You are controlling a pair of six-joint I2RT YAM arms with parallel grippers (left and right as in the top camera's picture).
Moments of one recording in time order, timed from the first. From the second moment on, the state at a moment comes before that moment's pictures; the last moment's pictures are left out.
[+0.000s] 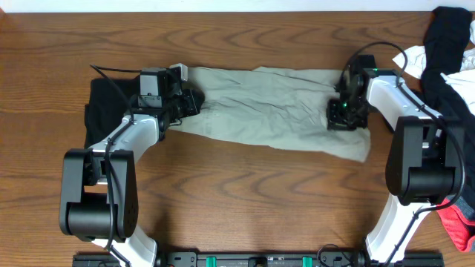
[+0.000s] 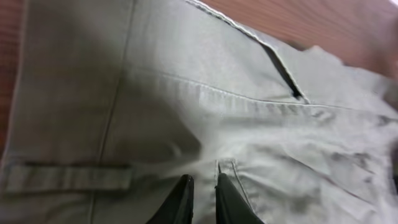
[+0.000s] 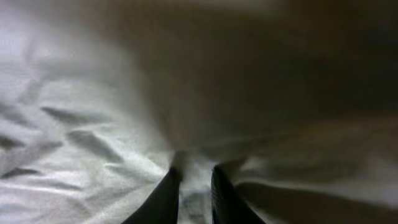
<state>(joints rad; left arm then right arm) -0.07 1.81 0.96 -0.01 0.49 -0.33 0.01 2.06 1.38 -0.94 -0.17 0.15</state>
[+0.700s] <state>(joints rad) -0.27 1.86 0.96 0.19 0.32 -0.33 0.00 2.06 1.37 -1.00 -0.11 0.17</state>
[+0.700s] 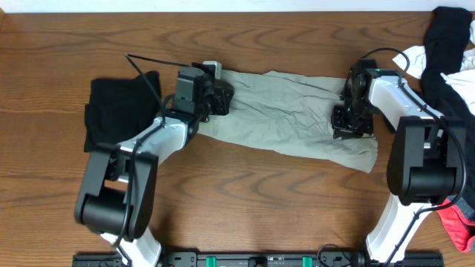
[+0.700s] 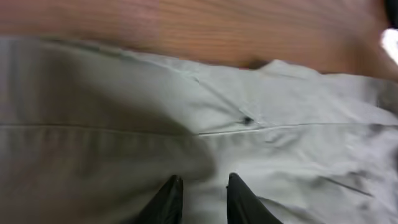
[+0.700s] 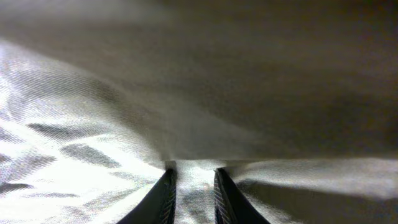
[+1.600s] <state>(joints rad) -0.27 2.04 0.96 0.39 0.28 -0.33 0.10 2.01 1.39 -0.59 -0.65 -0.10</state>
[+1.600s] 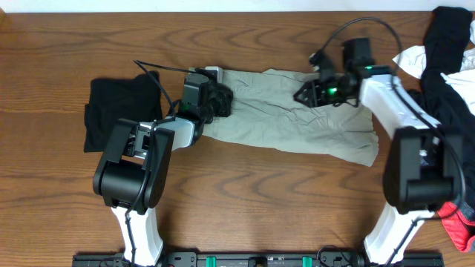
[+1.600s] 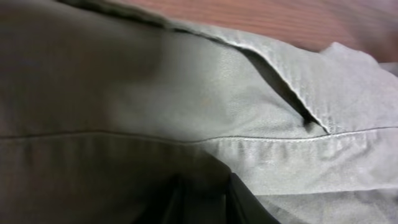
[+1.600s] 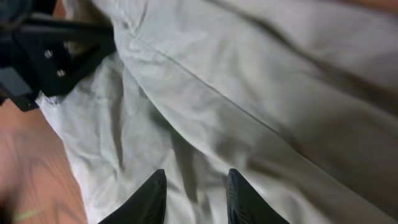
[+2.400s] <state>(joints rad) -0.27 2.03 0.98 0.32 0.30 -0.33 -0.06 2.12 1.42 -0.48 -0.37 0.04</state>
